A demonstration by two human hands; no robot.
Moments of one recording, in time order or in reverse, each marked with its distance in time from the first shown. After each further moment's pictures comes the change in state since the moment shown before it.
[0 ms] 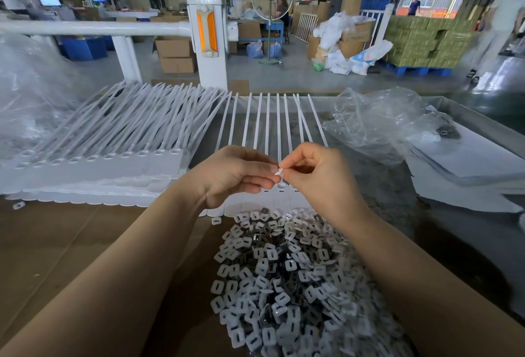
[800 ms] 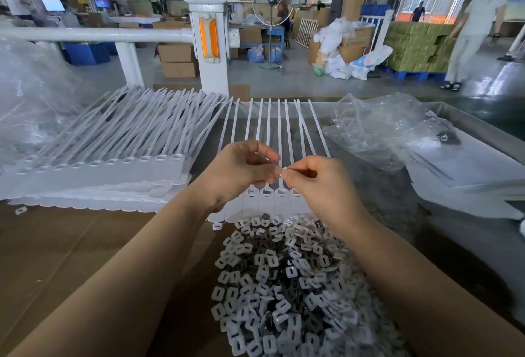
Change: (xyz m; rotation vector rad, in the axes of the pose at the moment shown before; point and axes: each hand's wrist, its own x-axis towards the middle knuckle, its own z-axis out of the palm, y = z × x) left_hand 0.001 0.002 0.007 0.192 0.147 0.241; right_hand 0.003 0.007 0.003 0.069 -0.006 0.143
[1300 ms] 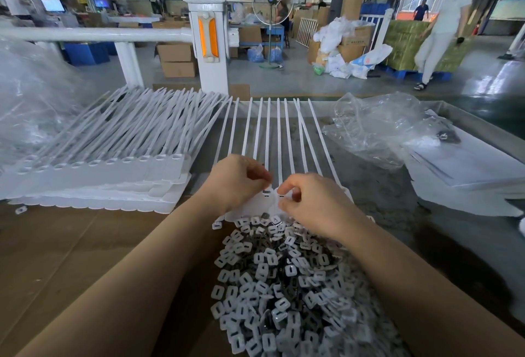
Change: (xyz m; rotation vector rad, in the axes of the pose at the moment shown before) left_hand 0.005 -0.020 0.008 0.530 0.125 -0.039; right_hand -0.002 0.011 0.000 -0.552 -0.274 -0.026
